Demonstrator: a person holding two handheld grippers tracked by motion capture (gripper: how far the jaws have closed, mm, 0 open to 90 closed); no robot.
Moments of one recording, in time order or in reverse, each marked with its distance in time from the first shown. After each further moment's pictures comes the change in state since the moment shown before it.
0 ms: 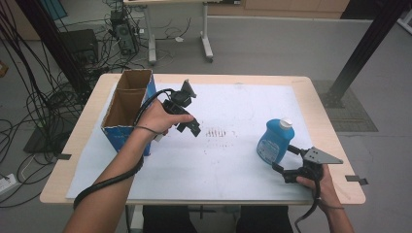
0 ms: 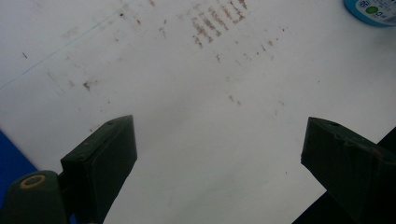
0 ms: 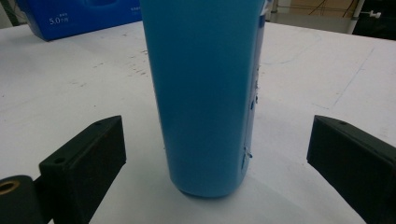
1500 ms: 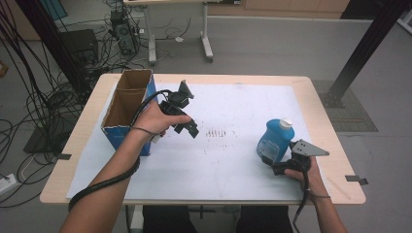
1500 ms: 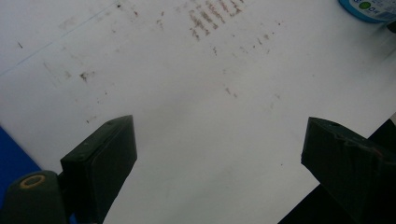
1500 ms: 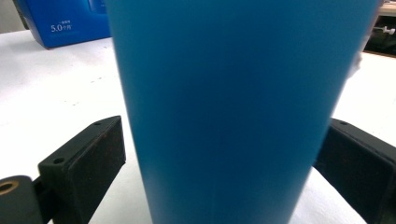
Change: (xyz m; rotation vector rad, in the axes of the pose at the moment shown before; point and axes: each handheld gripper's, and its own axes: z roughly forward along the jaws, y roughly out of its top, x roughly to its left) left arm 0.002 -0.007 -0.004 -0.001 -0.021 -0.007; right arm 0.000 0.010 0.035 -0.024 0.030 -0.036
